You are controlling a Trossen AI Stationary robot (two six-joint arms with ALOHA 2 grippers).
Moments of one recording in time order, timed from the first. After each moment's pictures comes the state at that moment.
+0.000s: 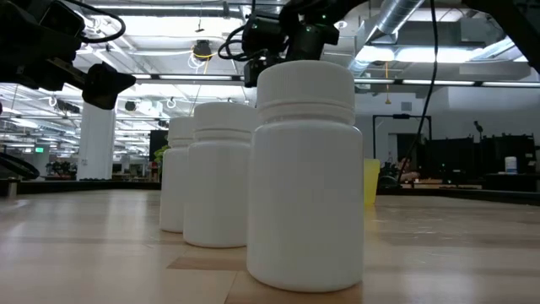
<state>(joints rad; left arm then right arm) -0.10 0.12 0.01 0.05 0.14 -0.09 -0.14 2.08 1.73 -0.92 -0.08 -0.58</state>
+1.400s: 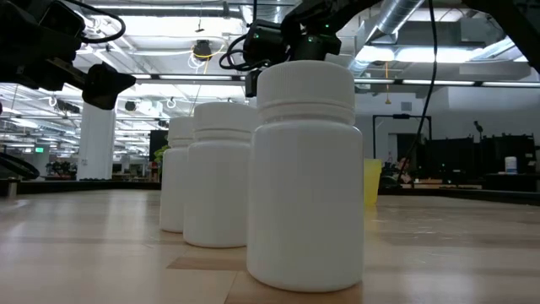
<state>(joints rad) -0.10 0.12 0.01 0.05 0.14 -0.10 -0.14 2.08 1.66 -0.85 -0.08 -0.60</state>
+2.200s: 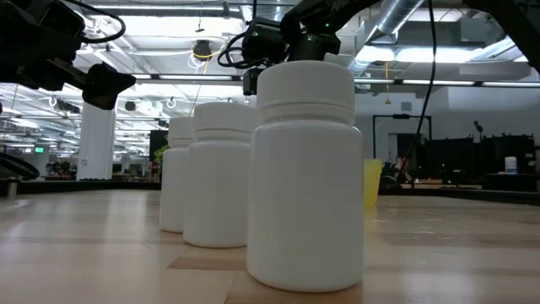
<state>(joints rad) -0.10 0.12 0.01 0.05 0.14 -0.09 -0.13 2.08 1.66 -0.83 -0.08 -0.60</state>
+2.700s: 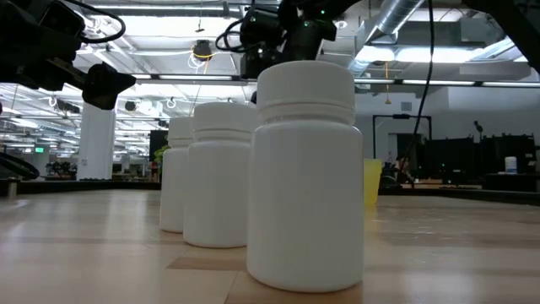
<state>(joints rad) -0.10 0.12 0.01 0.05 0.14 -0.09 -0.14 2.08 1.77 -0.92 -0.08 -0.60</state>
